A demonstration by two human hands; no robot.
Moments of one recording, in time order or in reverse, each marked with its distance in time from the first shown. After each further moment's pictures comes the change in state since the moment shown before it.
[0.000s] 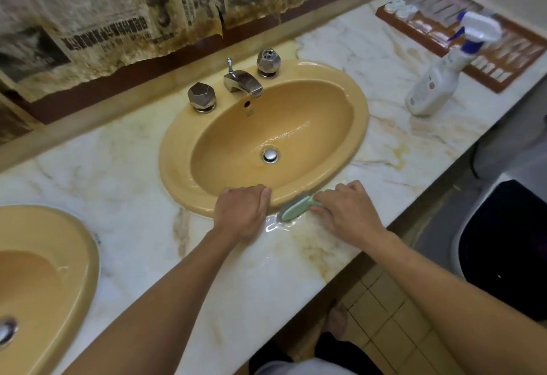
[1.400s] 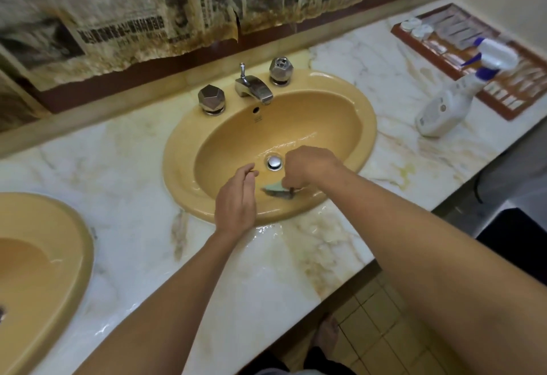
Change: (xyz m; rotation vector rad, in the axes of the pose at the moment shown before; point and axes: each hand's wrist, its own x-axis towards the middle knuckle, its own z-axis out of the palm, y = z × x) left_hand 0.008 0.008 -0.006 -0.821 0.361 -0.287; right_hand 0.149 -0.064 -0.068 -0.236 -0.675 0.208
